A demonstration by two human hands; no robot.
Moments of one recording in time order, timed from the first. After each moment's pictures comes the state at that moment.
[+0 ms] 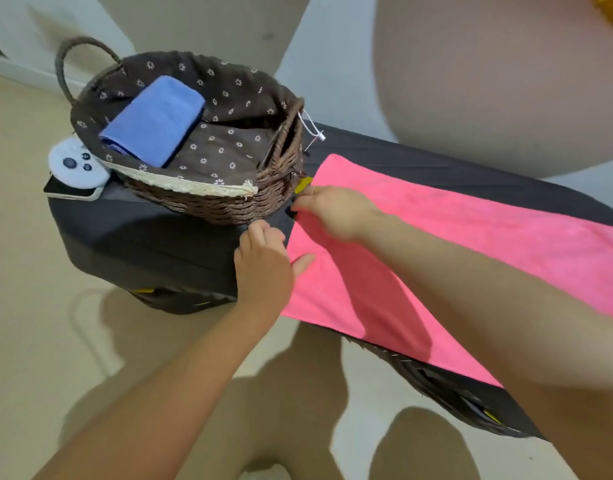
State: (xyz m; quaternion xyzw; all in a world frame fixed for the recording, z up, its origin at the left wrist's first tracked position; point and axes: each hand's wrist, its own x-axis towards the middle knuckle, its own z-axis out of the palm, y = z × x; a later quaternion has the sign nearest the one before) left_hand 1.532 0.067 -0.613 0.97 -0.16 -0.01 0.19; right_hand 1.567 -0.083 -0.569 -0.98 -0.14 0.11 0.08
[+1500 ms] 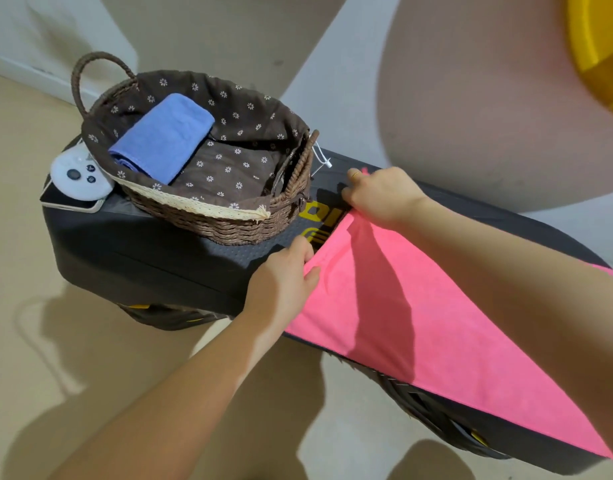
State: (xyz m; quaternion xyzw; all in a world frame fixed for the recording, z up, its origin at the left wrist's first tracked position) left_hand 1.540 0.069 -0.576 0.91 -0.24 -0.07 0.34; right_hand 1.587 -0.121 -0.522 -0.94 -0.13 0.11 -0.29
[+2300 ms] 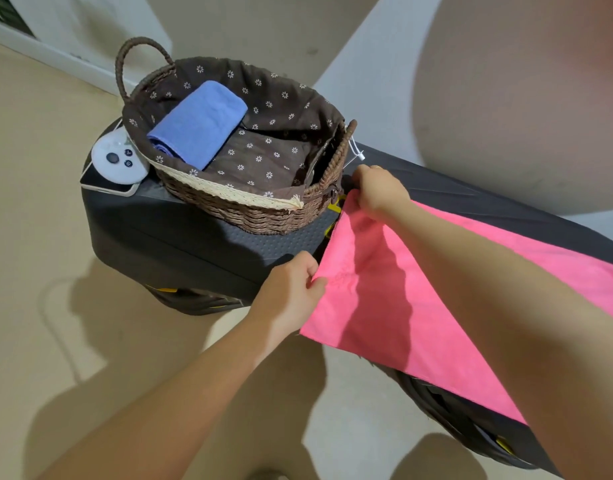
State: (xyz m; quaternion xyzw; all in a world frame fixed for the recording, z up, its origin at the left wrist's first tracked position) left_hand 1.532 0.099 -0.584 0.88 -0.15 -0.18 0.41; right_hand 1.633 -0.101 -0.585 -0.99 0.12 0.07 0.09
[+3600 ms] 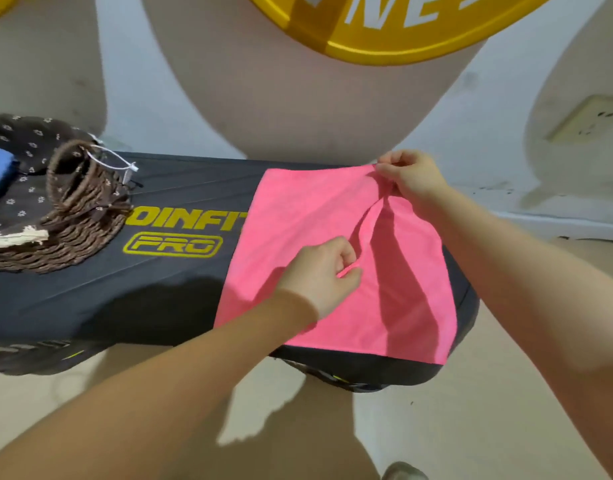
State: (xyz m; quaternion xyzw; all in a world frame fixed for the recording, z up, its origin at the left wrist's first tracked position) left_hand 1.393 -0.149 -0.524 0.81 -0.39 -0.23 0.38; right_hand 1.400 -0.370 -0.526 -0.73 0.35 -0.16 0.56
